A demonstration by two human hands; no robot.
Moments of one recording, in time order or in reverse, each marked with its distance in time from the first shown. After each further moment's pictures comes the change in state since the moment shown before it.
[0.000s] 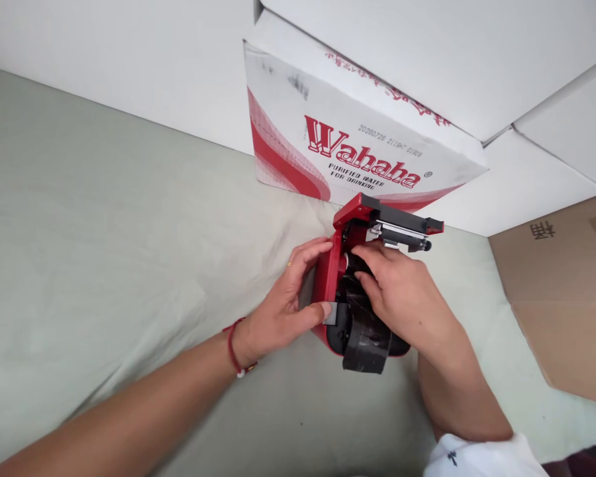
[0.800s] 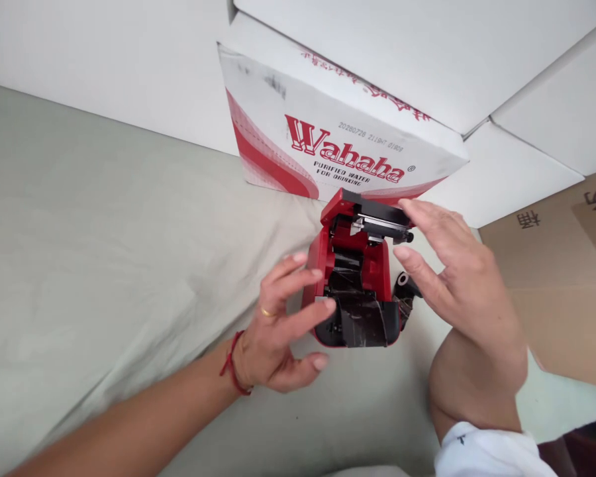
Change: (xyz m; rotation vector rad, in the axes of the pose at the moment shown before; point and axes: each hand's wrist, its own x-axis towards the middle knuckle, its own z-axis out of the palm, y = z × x) left_hand -0.023 -0.002 0.007 0.729 0.154 0.616; right_hand -0.029 0.044 -0.035 0.060 0.501 -0.197
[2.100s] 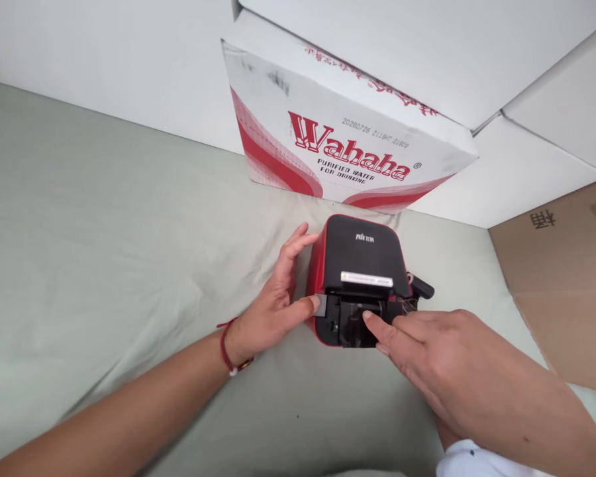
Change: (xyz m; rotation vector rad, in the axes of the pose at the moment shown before) left_hand 0.013 -0.012 0.001 -0.631 -0.119 -0.629; right_hand -0.047 -0.039 -0.026 -0.126 -0.577 -0.366
